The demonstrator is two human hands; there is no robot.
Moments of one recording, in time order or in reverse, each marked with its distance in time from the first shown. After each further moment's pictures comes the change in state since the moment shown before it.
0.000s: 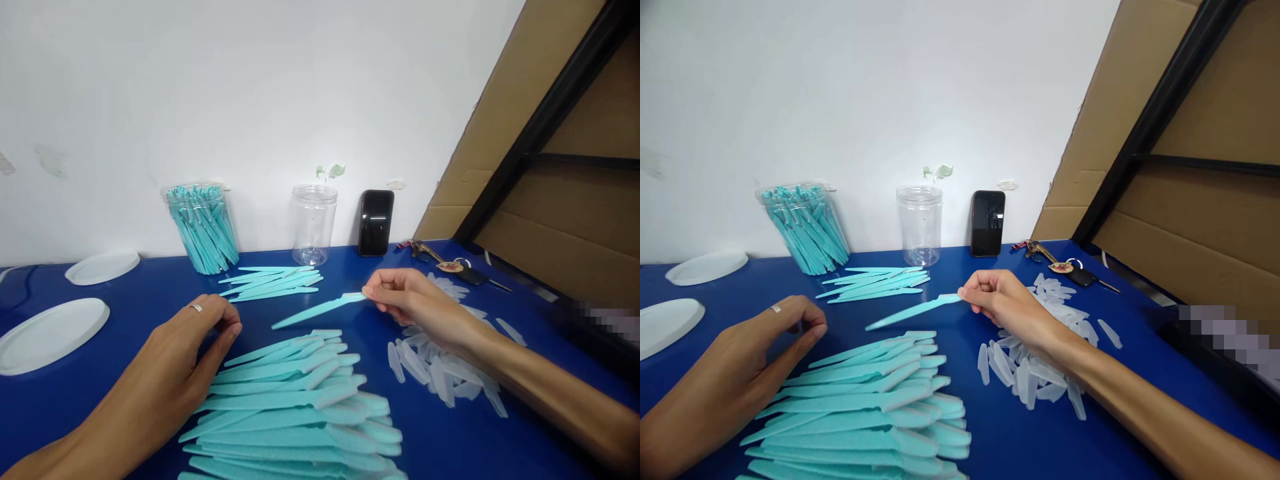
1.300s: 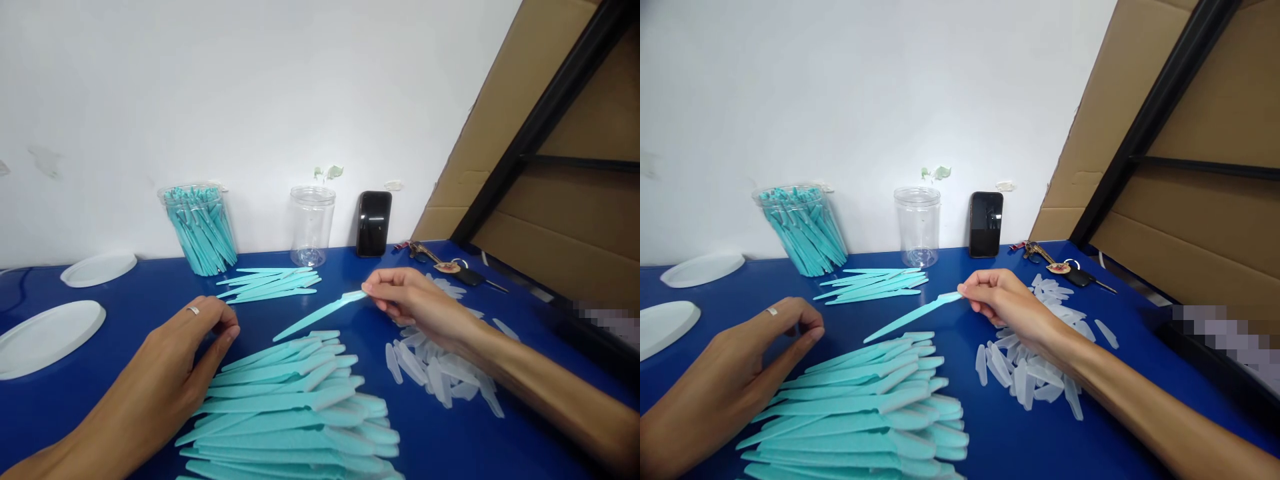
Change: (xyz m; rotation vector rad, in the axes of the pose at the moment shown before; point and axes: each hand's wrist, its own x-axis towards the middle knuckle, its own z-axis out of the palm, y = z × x) left_hand -0.003 -0.006 0.001 0.035 -0.009 0.042; right_hand 0.002 -0.001 -0.002 0.016 0.022 0.024
